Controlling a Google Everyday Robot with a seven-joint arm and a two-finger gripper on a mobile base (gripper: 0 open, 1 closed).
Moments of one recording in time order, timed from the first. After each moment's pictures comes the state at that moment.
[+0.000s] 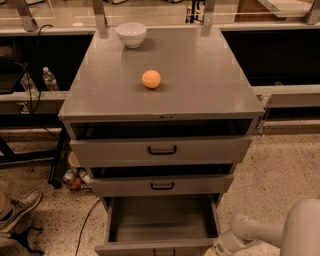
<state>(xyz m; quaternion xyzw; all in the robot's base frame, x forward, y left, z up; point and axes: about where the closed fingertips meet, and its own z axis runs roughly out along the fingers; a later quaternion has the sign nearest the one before) 0.381 -0.219 0.166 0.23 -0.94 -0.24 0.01</state>
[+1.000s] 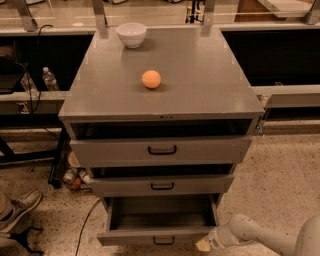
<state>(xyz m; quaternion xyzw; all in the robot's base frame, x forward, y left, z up) 0.427 -0.192 0.170 0.27 -0.92 -0.26 -0.10</state>
